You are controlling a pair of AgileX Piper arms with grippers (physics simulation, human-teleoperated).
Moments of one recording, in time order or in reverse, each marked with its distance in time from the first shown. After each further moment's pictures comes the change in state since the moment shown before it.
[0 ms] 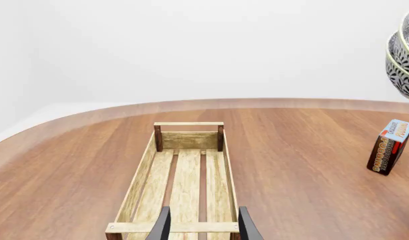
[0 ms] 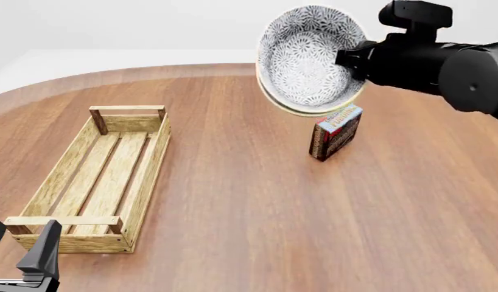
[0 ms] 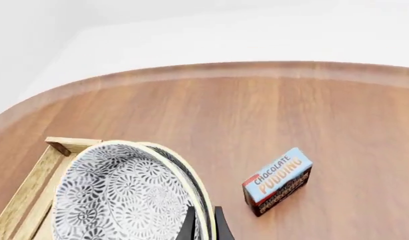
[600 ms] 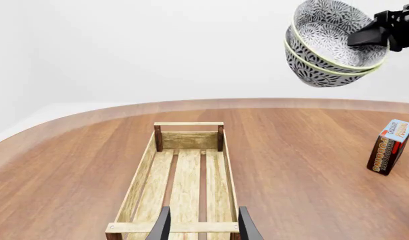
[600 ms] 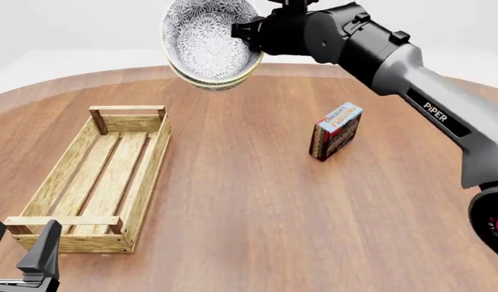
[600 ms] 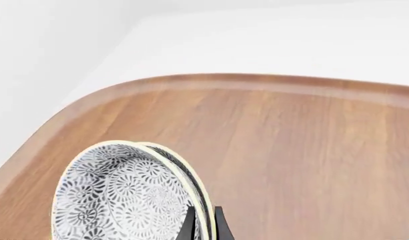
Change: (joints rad) left arm 0.000 0.000 0.000 0.000 0.000; right arm 0.234 0.535 -0.678 0.129 0.045
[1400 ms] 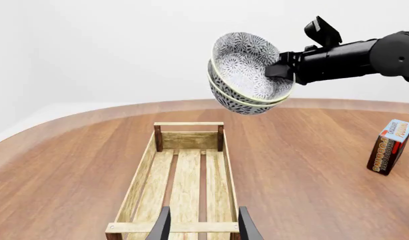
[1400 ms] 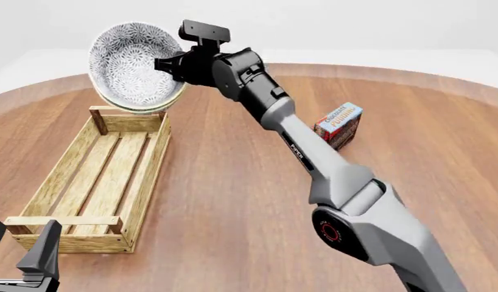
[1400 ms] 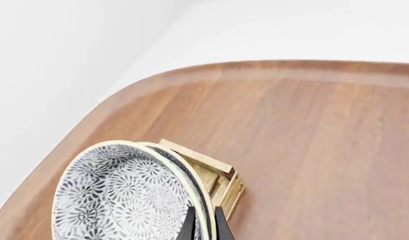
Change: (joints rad) left arm 0.000 0.000 0.000 0.000 0.000; right arm 0.177 0.620 -0.827 0.181 0.083
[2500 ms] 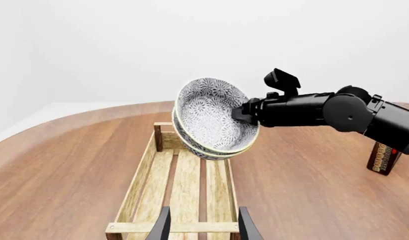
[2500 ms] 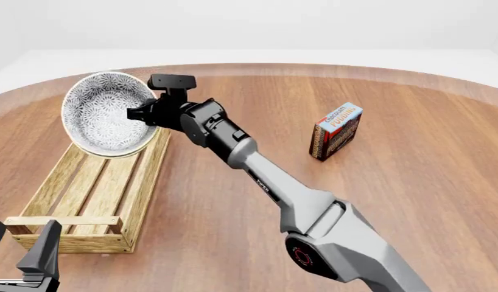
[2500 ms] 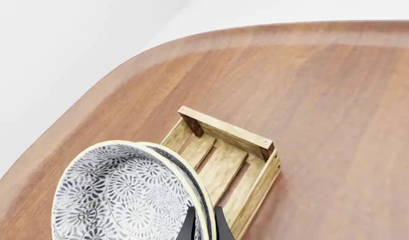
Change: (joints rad) left arm 0.000 0.000 0.000 0.000 0.000; right arm 0.101 0.178 -0.026 -0.123 0.011
